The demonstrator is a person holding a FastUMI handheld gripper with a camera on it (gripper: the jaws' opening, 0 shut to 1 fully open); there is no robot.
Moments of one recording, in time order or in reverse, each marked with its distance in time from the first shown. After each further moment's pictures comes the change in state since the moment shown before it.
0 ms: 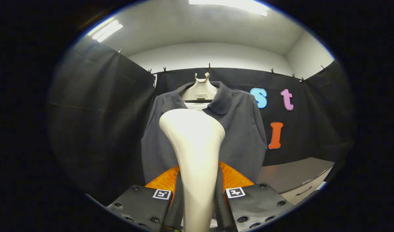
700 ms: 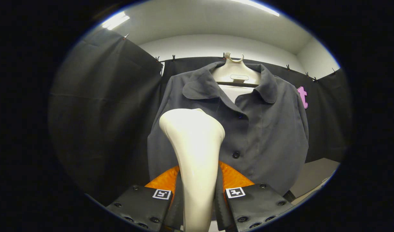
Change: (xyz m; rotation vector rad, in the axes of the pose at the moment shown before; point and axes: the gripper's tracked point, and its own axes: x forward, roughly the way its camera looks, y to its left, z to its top) arm 0.108 0.081 -0.034 -0.050 0.075 0.030
